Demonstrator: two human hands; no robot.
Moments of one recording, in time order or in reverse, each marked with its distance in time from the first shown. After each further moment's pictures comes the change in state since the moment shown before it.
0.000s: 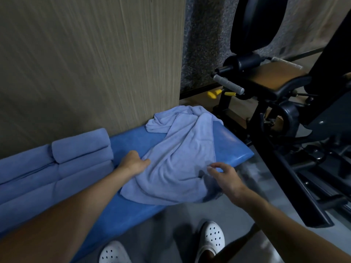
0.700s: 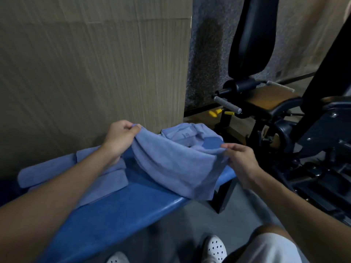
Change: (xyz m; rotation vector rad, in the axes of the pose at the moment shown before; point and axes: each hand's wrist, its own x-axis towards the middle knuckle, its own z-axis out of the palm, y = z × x) left_hand -0.065 0.049 -0.125 -0.612 0.321 0.365; right_hand -0.041 -0.099 -0.038 0.236 0.065 -0.264
